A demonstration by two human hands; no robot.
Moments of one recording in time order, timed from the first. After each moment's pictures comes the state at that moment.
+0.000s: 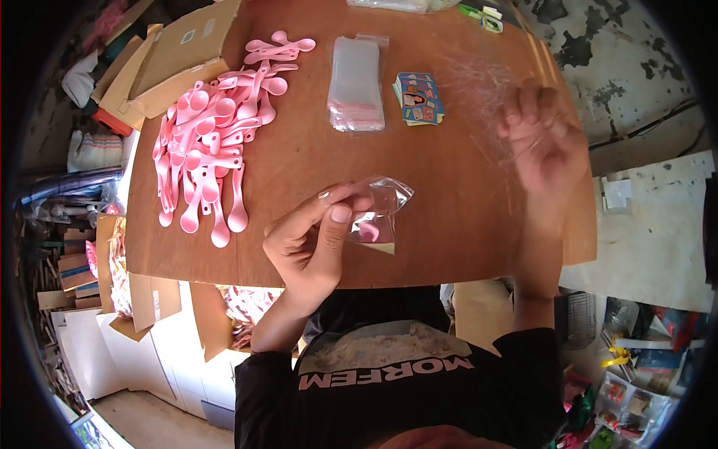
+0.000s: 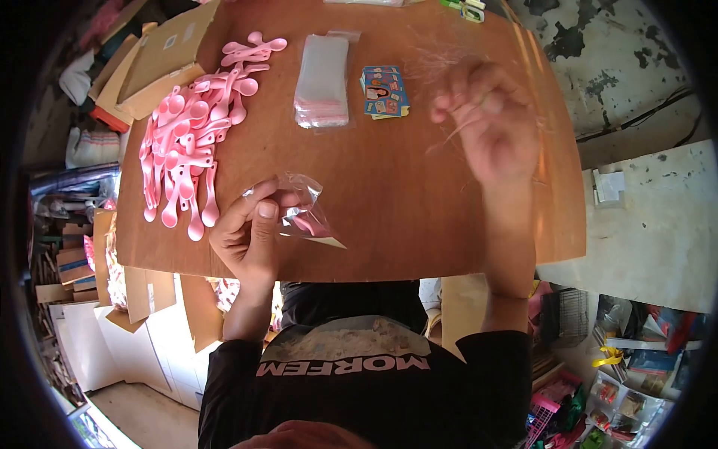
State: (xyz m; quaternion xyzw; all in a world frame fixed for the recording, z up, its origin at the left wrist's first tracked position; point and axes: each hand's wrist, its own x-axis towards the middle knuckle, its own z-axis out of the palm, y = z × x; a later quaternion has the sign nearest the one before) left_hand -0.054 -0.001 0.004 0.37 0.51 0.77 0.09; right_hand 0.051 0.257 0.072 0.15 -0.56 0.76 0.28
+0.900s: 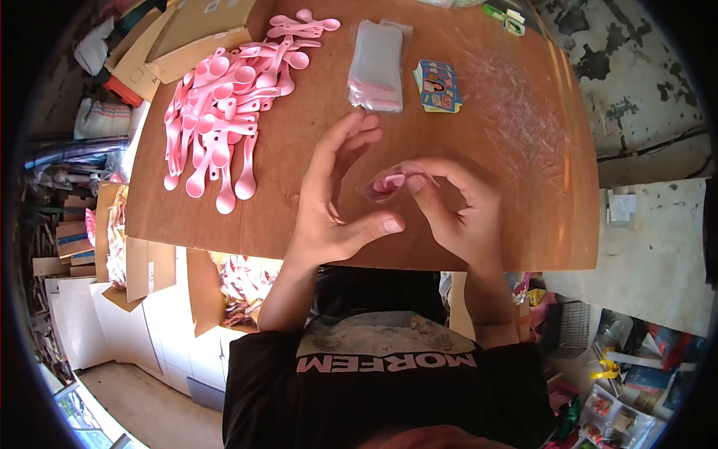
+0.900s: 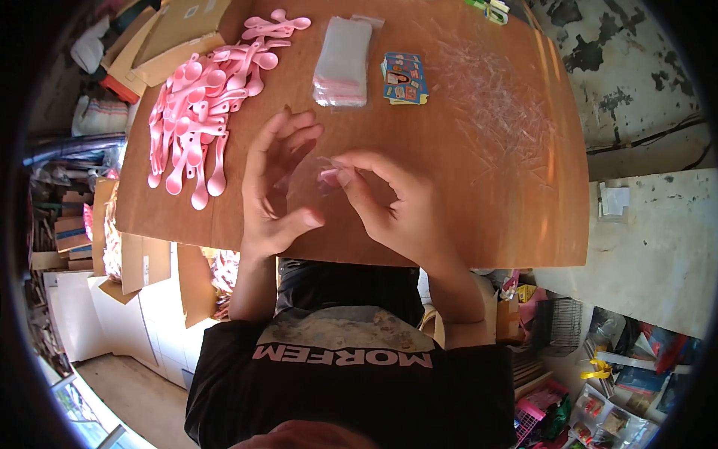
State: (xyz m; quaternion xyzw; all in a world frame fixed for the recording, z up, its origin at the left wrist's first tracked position) left_hand -0.060 0.007 -0.005 0.40 0.44 0.79 0.15; right_hand 0.049 0.126 0.038 -0.06 -0.80 0.50 0.32
